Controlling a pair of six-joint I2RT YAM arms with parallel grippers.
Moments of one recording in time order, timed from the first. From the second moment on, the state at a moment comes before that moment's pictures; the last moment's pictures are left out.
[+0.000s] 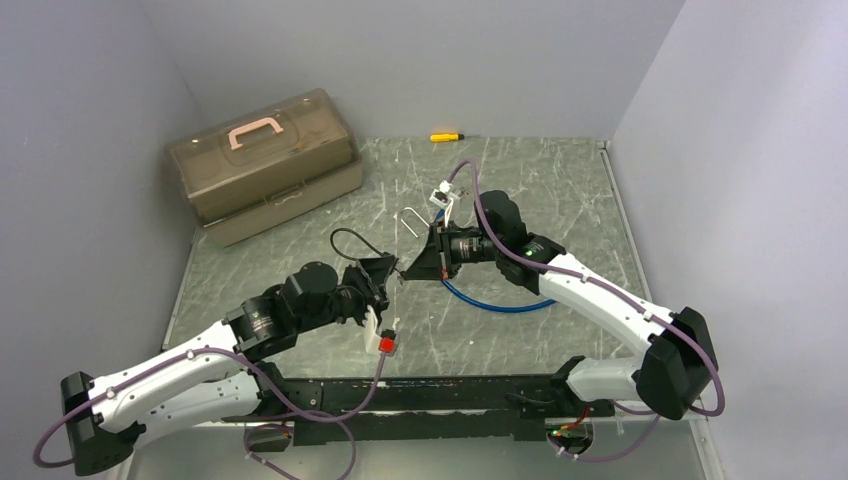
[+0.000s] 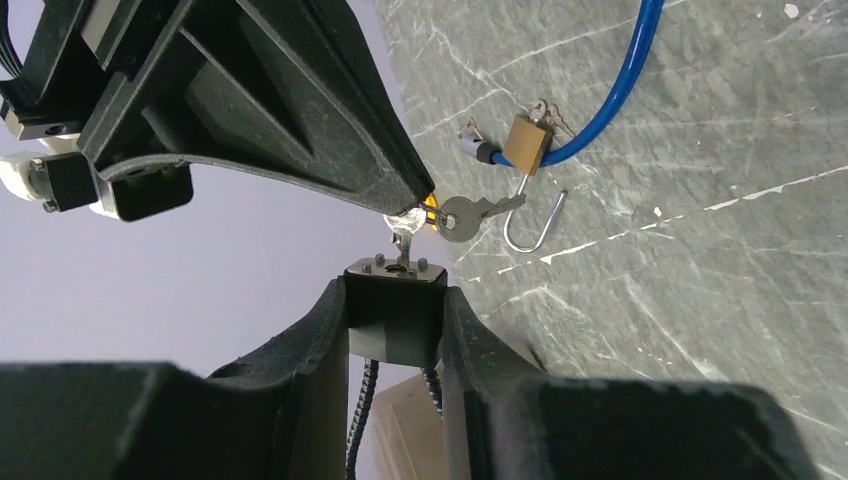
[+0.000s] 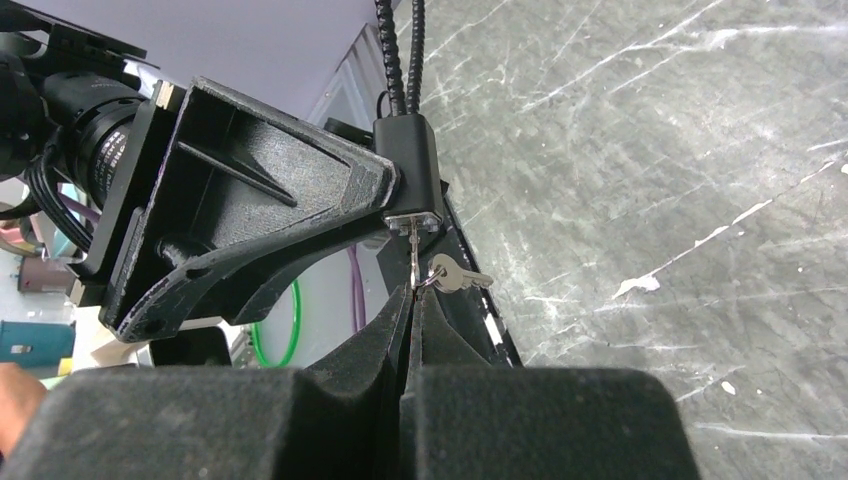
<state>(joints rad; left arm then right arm) -1.01 0.78 0.70 -0.29 0.05 1.47 0.70 1.27 0.96 -0.10 -0.72 0.59</state>
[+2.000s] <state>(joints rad) -1.04 0.85 0.75 -0.04 0.01 1.10 0.70 1.24 1.05 -0.08 -0.66 0.53</state>
